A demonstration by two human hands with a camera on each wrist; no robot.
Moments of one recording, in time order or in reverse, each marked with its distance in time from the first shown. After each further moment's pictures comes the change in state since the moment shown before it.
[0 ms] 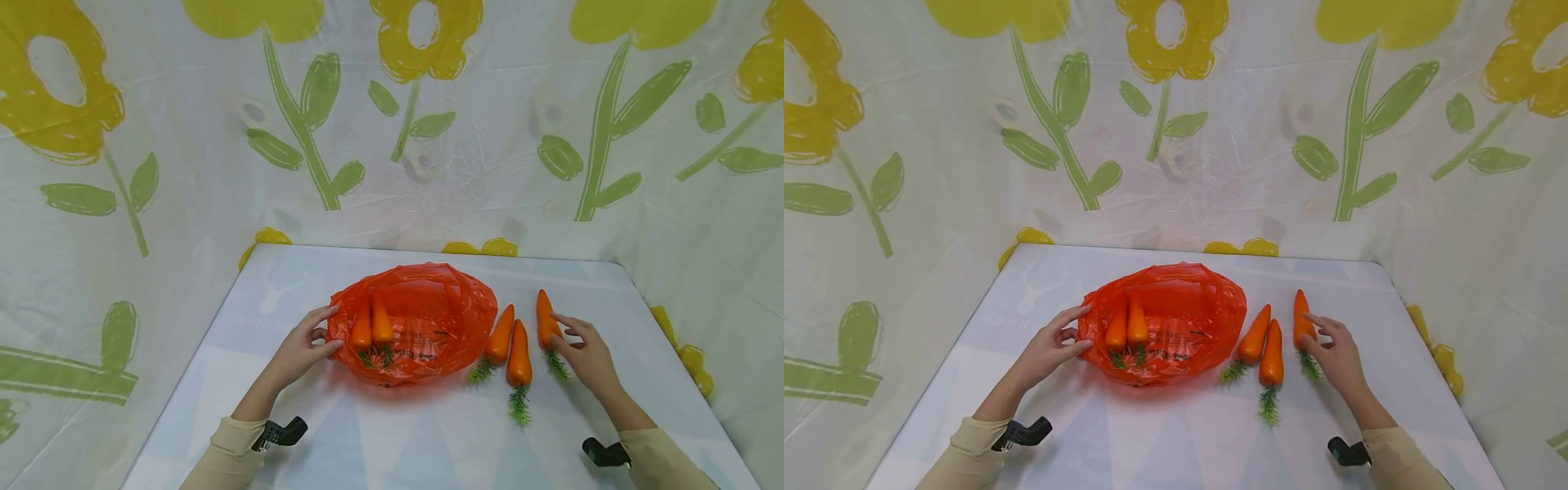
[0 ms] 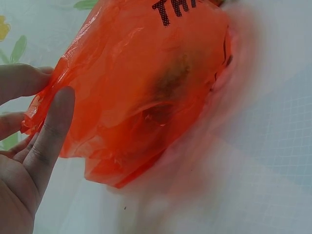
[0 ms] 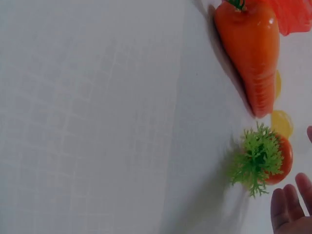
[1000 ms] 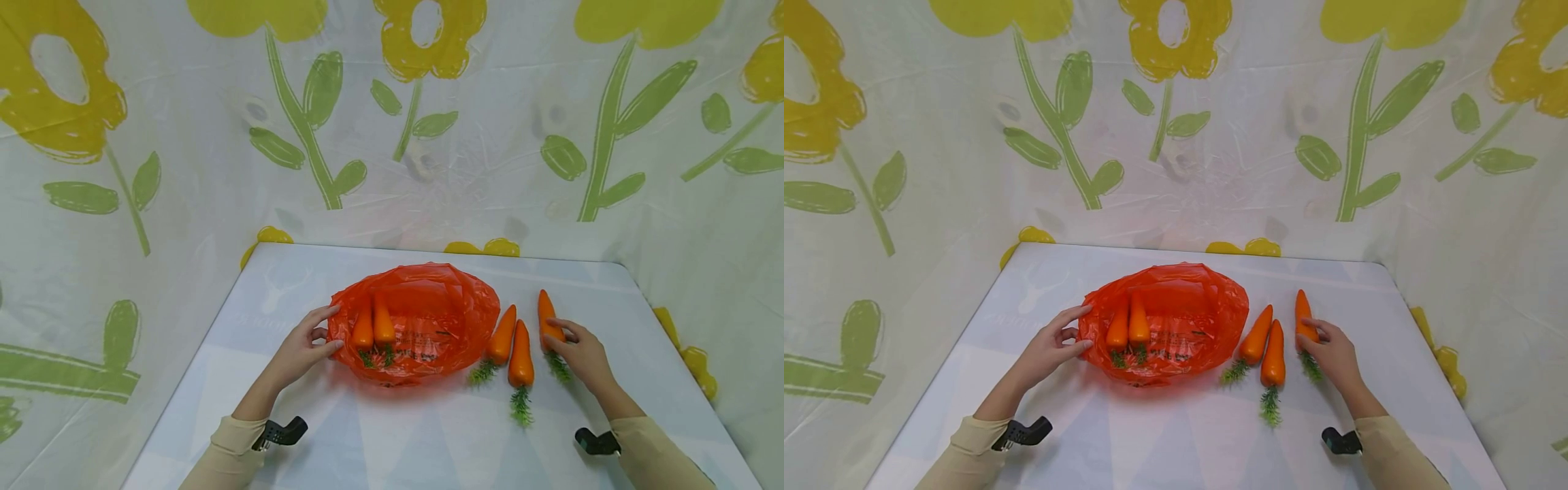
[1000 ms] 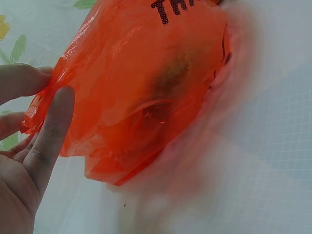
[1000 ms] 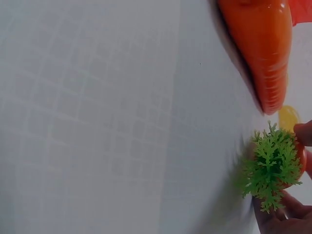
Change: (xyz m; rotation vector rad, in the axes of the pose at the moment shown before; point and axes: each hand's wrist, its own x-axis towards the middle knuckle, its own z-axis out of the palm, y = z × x) left_hand -0.002 0.000 -0.001 -0.010 -0.002 0.009; right_hand 0.017 0.011 0.009 0.028 -0.147 0.248
